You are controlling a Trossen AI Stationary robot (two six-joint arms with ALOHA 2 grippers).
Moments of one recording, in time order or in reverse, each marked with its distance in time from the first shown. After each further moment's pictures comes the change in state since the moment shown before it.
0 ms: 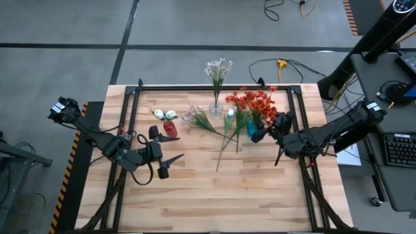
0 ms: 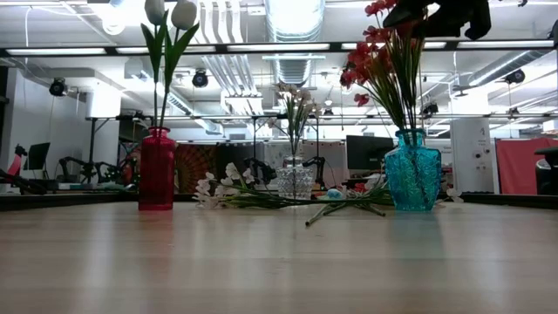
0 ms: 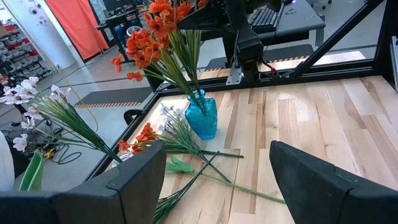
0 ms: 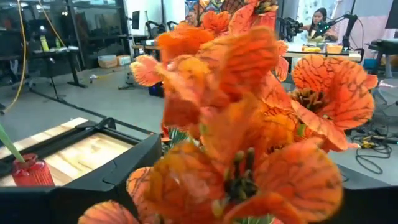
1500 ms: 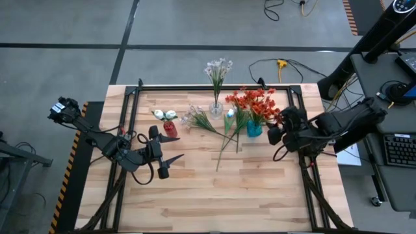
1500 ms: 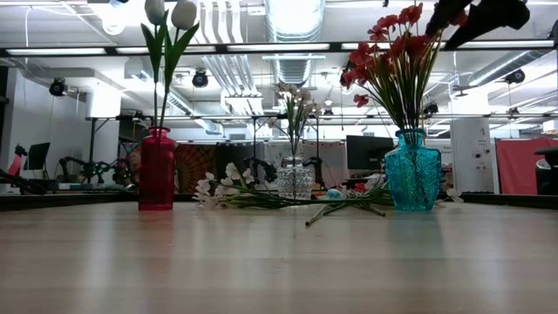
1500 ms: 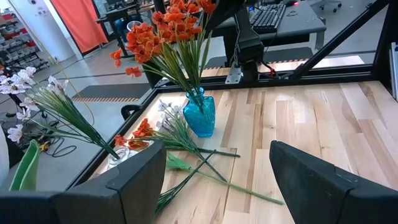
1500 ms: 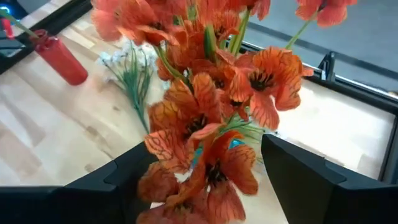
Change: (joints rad) left arm 0.000 0.001 0.000 -0.011 0.000 -0.053; right arm -0.008 -0.005 0.476 -1.429 -0.577 0.954
